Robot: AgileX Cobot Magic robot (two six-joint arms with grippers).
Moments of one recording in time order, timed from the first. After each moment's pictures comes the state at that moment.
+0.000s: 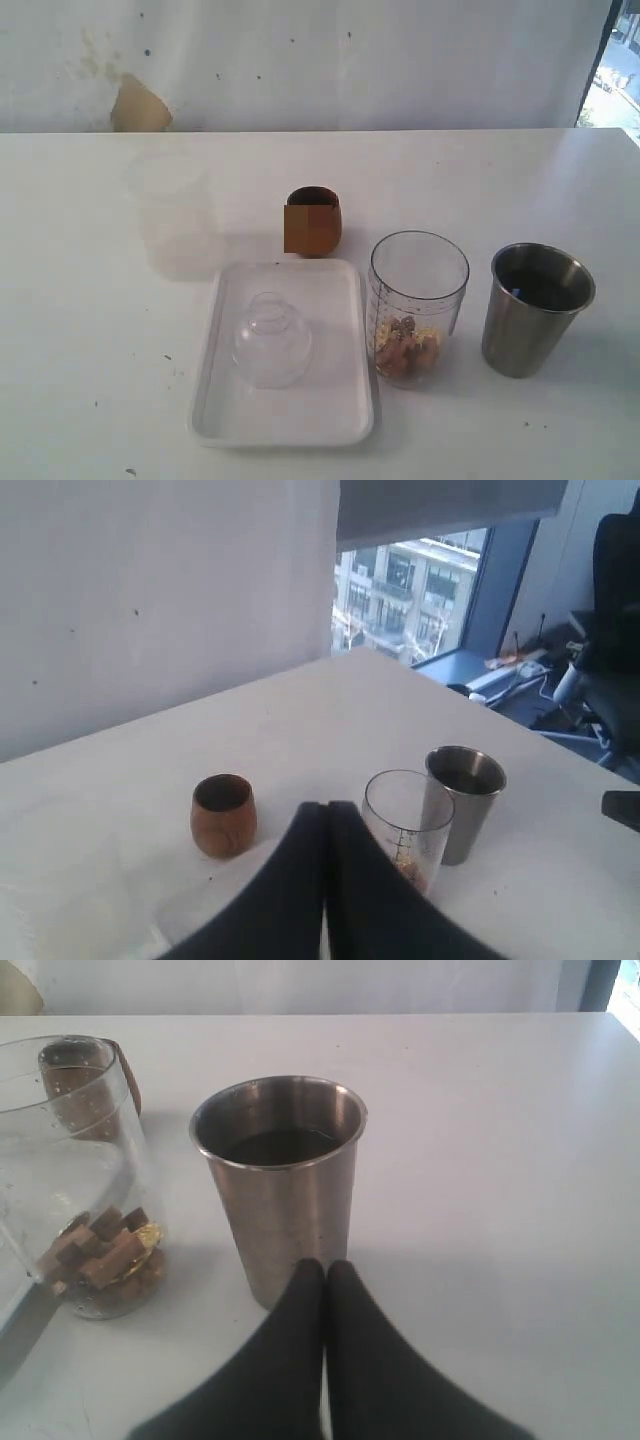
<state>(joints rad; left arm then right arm) -0.64 0.53 -0.79 -0.28 0.56 0.18 0.03 0.01 -0.01 0.05 0.36 0.04</state>
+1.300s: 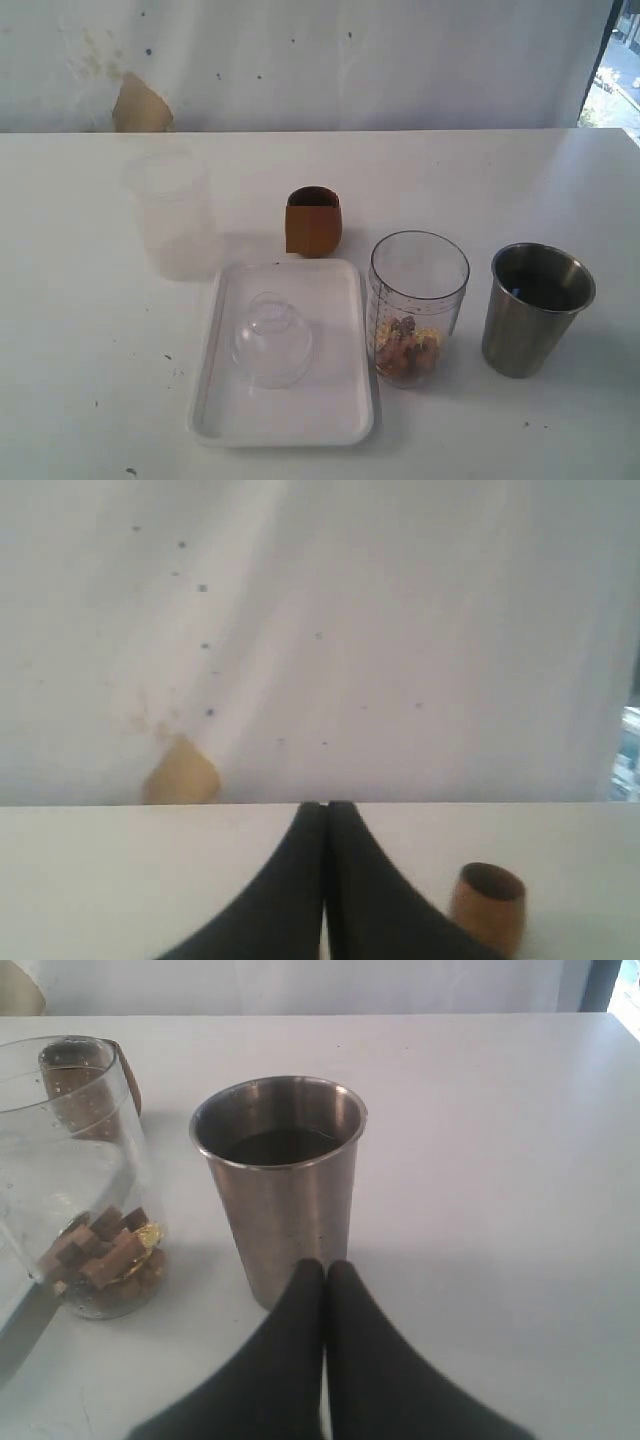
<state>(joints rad) -0.22 0.22 -0.30 -0.23 0.11 0.10 0.03 0.01 -0.01 0.05 0.36 0.04</state>
